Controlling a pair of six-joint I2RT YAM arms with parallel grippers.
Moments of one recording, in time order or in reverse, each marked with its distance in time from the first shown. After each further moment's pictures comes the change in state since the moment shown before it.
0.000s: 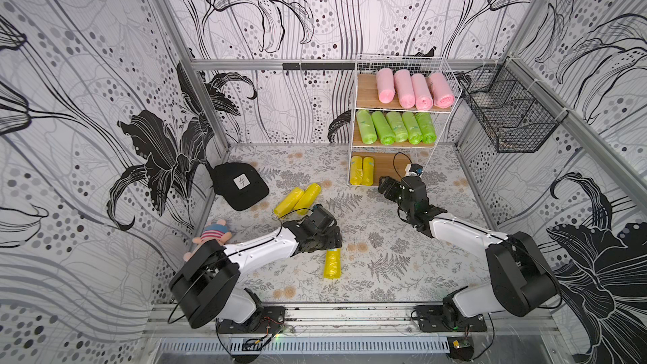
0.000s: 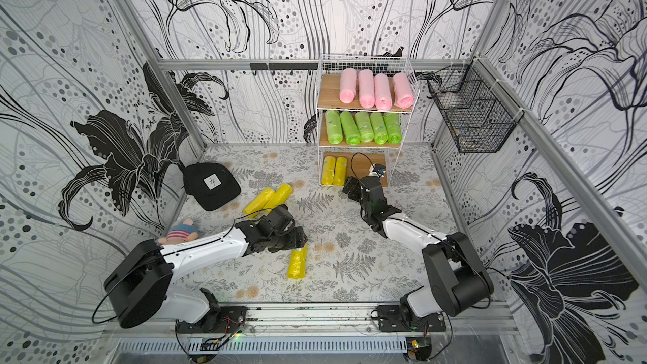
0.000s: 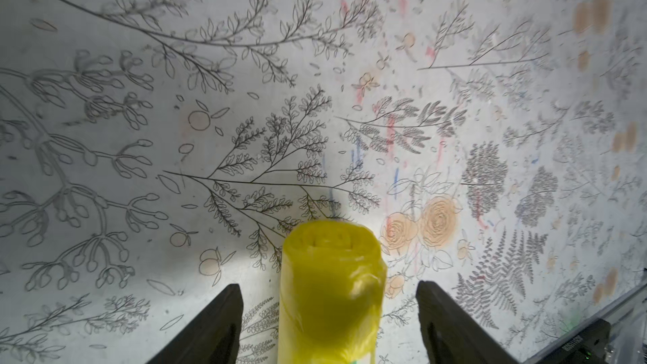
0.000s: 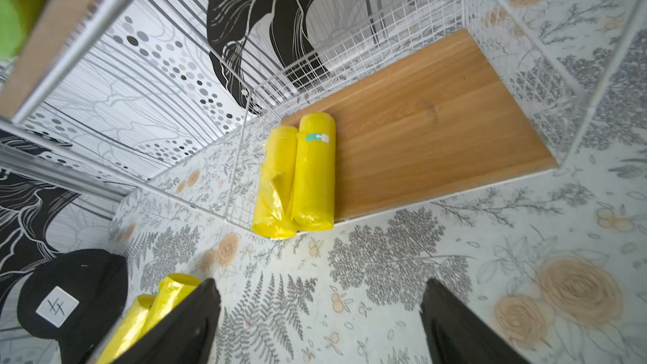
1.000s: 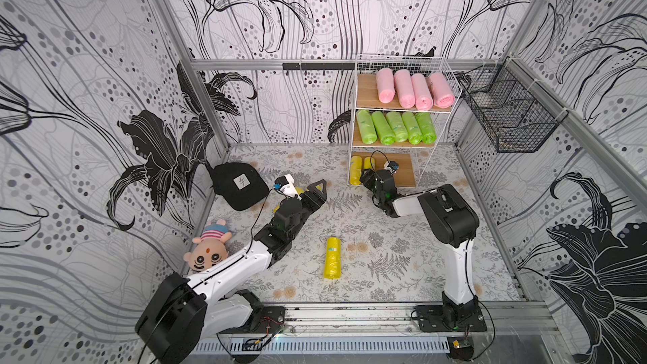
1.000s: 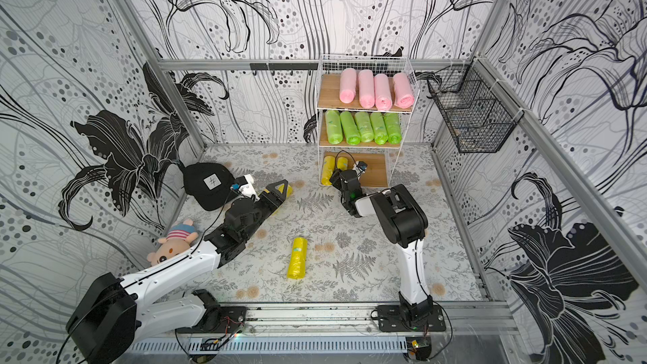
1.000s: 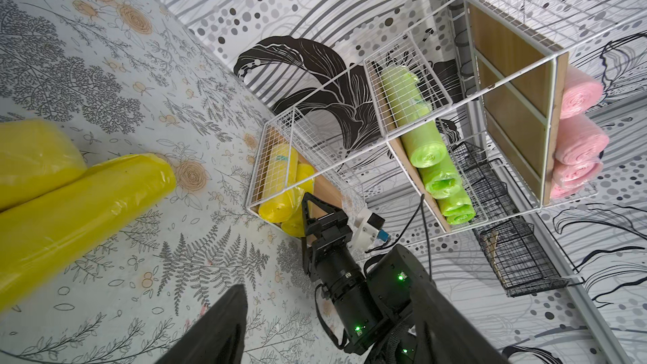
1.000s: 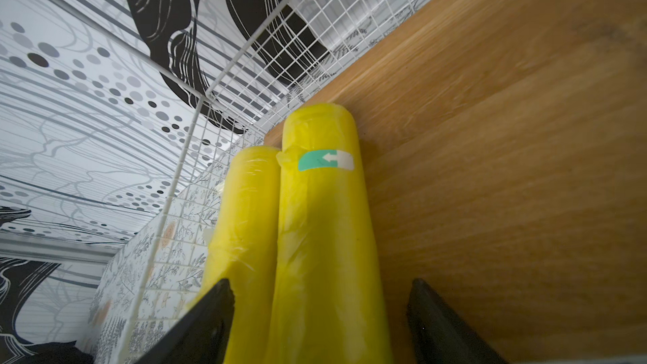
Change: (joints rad) left arm 0.164 -0.316 -0.186 0.742 -0.287 -0.201; right arm 0.003 0.673 0.363 0.369 0.034 0.163
